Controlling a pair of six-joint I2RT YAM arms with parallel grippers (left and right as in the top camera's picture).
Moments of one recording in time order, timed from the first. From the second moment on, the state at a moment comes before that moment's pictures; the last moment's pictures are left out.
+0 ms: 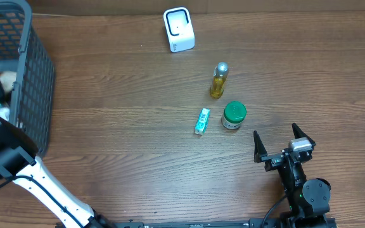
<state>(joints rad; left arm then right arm) 0.68 2.45 2.43 -1.28 -0.09 0.26 0.16 0.01 0.02 -0.04 -0.03 -0.03</state>
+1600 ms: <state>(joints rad) -0.39 2.06 2.07 -1.50 -0.20 -0.35 0.16 0.01 0.02 -0.03 -0.03 -0.04</state>
